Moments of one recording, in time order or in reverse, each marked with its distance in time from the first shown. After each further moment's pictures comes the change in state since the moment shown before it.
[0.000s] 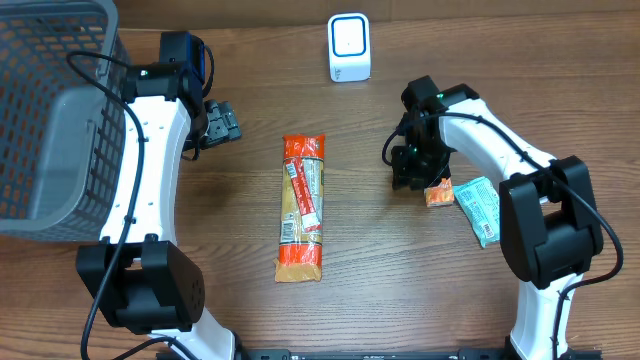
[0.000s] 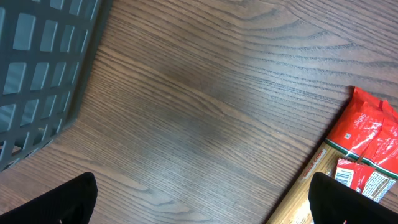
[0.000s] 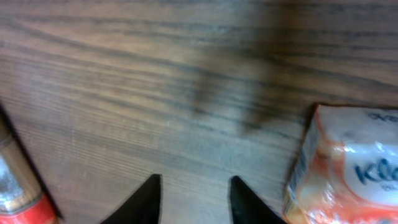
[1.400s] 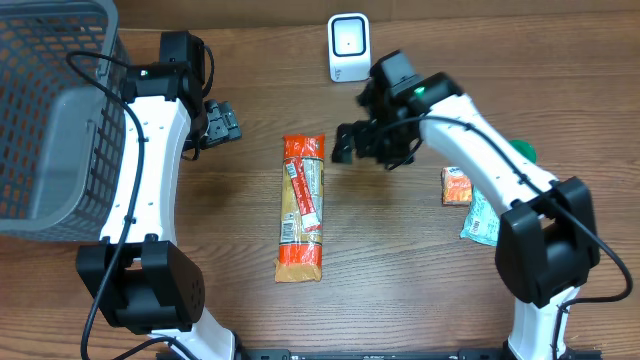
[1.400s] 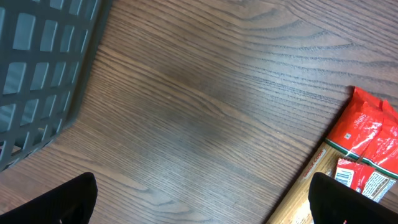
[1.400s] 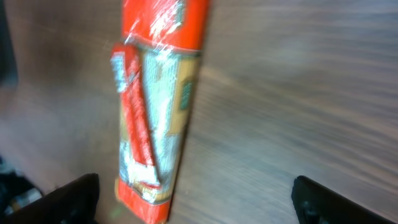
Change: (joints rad) left arm 0.000 0.000 0.000 0.000 0.000 0.000; right arm 0.140 -0.066 0.155 0.095 -0.157 0.099
